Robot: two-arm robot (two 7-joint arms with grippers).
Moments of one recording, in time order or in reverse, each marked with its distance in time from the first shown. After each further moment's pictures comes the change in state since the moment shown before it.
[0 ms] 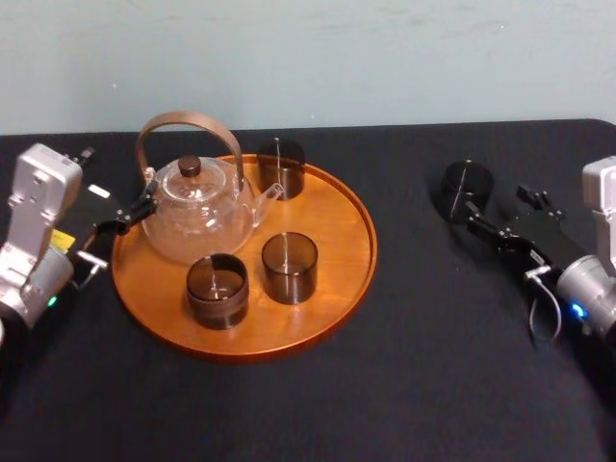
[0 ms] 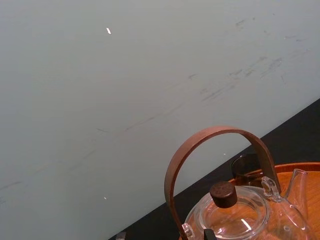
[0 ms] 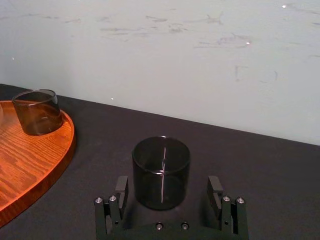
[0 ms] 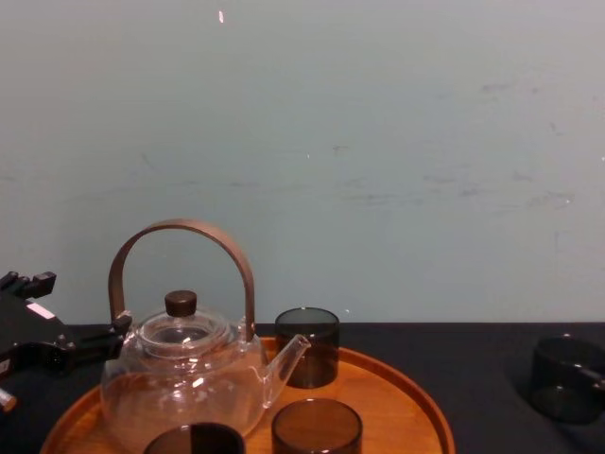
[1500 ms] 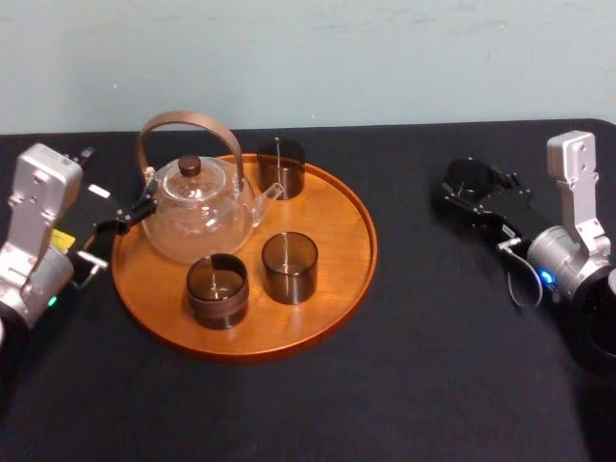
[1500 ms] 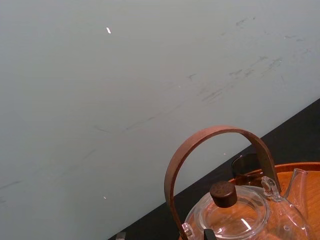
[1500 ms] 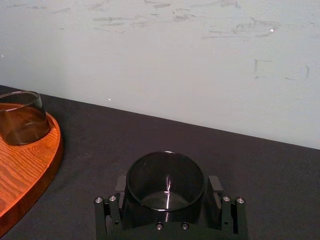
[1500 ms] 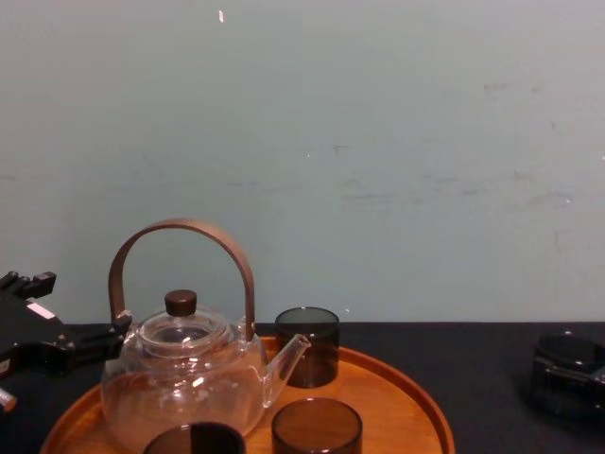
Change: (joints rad) left arm 0.000 0.000 0.000 0.000 0.000 0.000 0.000; right arm 0.246 -0.073 -0.043 0.345 -0.027 -0.072 0.067
